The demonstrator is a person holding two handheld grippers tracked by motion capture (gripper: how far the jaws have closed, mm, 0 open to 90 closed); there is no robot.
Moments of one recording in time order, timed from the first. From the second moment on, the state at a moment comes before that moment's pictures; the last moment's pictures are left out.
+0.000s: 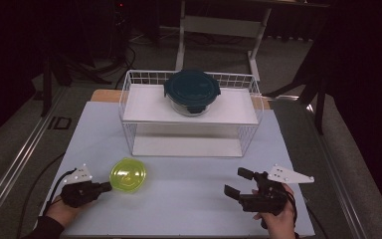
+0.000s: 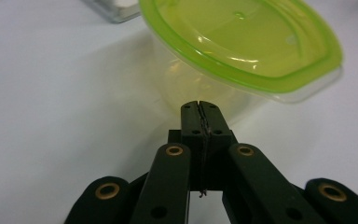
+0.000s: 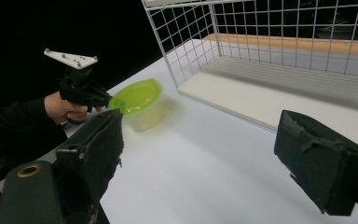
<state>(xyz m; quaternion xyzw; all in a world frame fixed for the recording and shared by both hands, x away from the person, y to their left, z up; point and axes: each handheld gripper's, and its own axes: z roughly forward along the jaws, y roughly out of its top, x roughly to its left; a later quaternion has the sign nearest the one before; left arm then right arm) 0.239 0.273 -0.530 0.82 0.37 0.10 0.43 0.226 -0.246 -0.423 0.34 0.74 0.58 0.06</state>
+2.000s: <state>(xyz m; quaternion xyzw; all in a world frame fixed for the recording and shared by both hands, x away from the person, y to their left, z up) 0.297 0.198 -0.534 0.83 0.36 0.09 0.42 0.225 -0.255 -0.425 0.35 0.73 0.58 0.06</state>
